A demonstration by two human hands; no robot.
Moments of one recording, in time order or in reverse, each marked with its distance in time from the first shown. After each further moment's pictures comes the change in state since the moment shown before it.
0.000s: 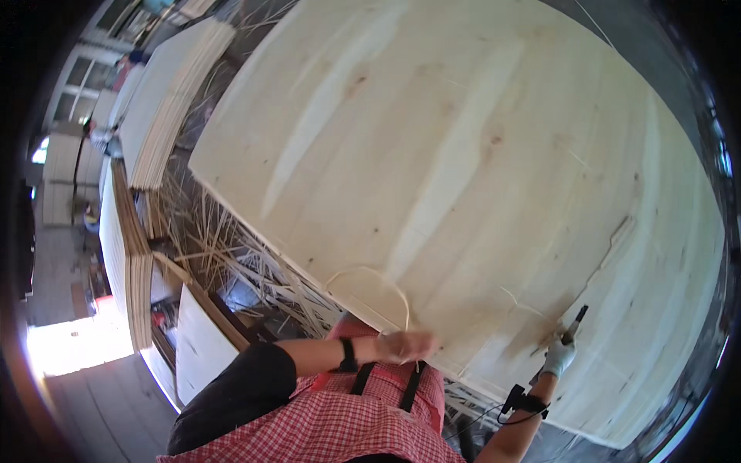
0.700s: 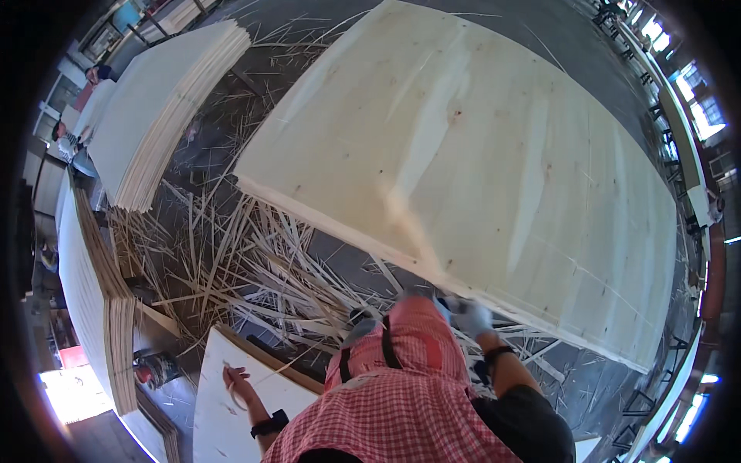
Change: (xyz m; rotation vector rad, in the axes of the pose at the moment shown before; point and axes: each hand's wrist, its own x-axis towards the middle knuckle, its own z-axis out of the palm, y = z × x) left_hand -0.764 0.097 -0.246 0.062 1.904 -0.912; right_hand -0.520 -0.213 0.267 -0.632 -0.654 -0.544
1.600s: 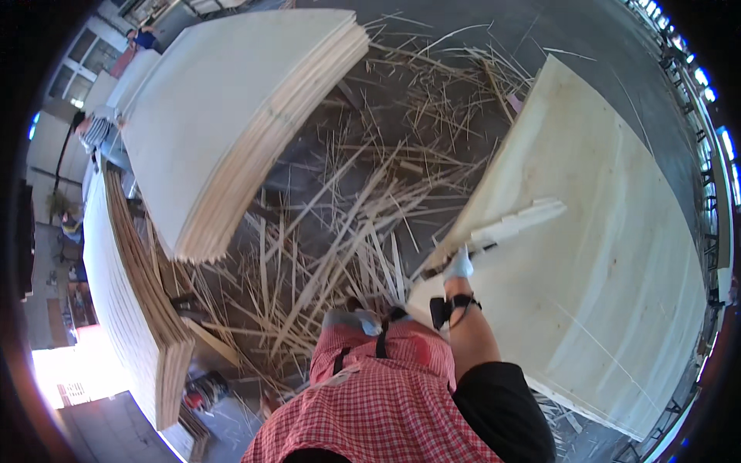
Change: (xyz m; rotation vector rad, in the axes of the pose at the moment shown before) left_hand 0.631 -0.057 -0.059 0.235 -0.274 -0.192; right_hand 0.461 -0.759 0.134 1.903 0.177 0.401
